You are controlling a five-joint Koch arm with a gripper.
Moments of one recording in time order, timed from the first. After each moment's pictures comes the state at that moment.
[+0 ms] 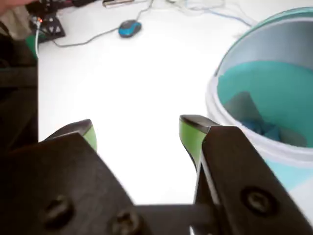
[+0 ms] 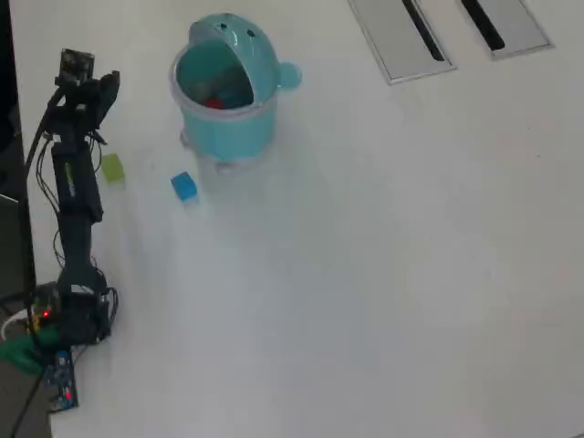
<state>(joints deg) -65.5 55.7 -8.2 82.4 -85.0</state>
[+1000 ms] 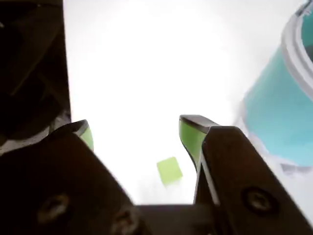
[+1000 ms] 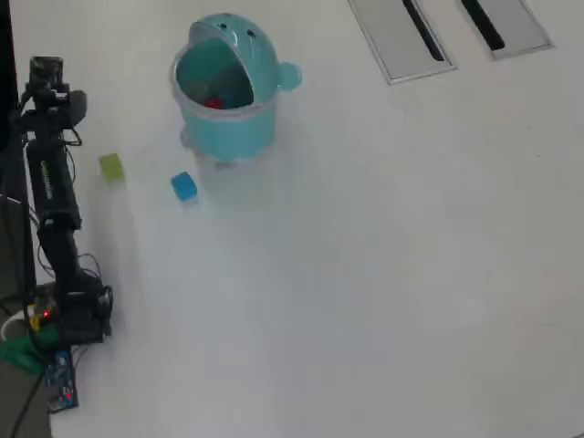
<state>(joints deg) -77.4 69.3 22.1 82.7 -87.4</state>
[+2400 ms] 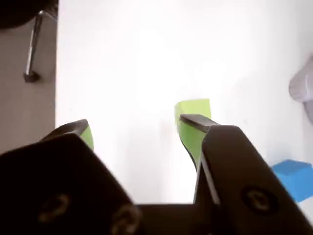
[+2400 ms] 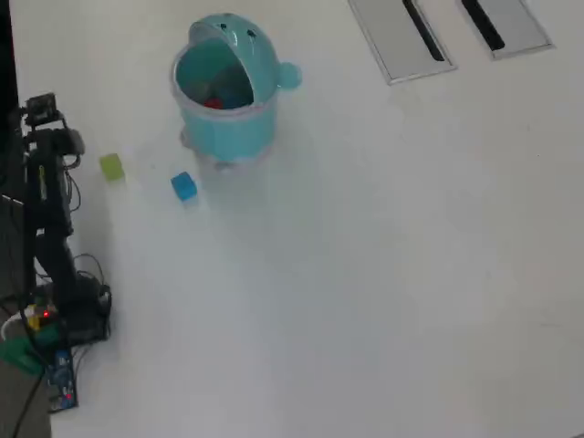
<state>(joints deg) -83.2 76.4 65.3 67.4 -95.6</state>
